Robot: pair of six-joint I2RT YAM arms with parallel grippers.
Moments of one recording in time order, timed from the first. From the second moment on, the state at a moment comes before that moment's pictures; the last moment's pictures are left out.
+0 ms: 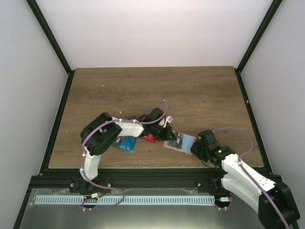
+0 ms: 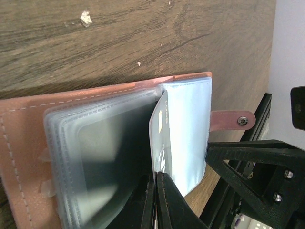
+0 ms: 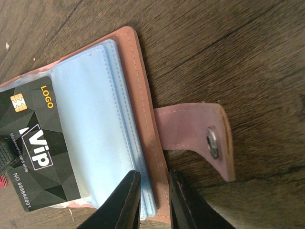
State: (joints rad) left arm -0.84 2.01 1.08 0.10 0.62 -0.85; right arm 0.45 0.81 0.26 -0.47 -0.08 1.05
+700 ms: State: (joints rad) left arm -0.84 2.01 1.12 0.04 0.67 -0.81; right arm 0.45 0.82 0.26 -0.46 -0.08 1.03
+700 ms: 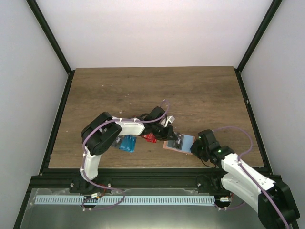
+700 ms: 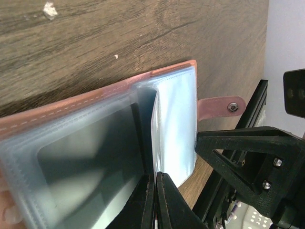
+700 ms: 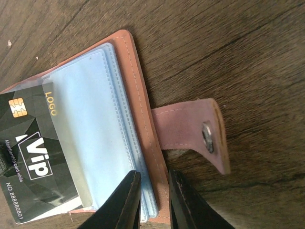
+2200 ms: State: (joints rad) left arm -0.85 2.08 1.16 0.06 0.70 -0.80; right arm 0.45 0.95 0.33 -0.45 -0.02 0.98
